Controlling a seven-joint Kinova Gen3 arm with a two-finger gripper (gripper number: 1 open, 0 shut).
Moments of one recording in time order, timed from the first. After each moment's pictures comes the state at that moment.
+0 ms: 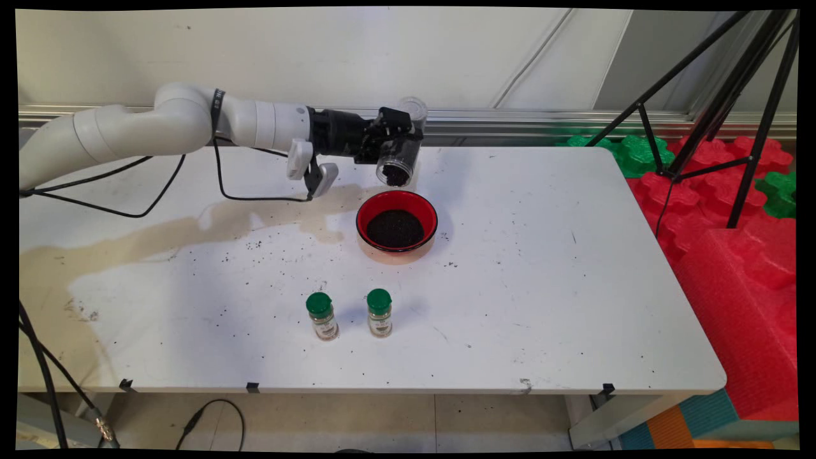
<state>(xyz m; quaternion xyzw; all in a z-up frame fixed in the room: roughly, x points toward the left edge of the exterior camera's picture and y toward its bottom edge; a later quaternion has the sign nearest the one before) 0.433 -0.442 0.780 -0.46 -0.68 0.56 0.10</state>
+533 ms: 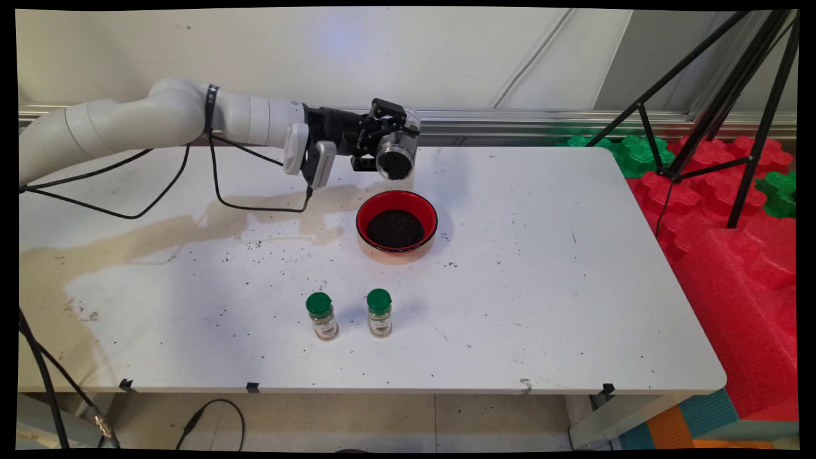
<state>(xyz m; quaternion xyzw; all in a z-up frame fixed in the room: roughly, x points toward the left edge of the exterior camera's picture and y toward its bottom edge) 0.440 -0.440 0.787 -0.36 -0.75 0.53 0.20</state>
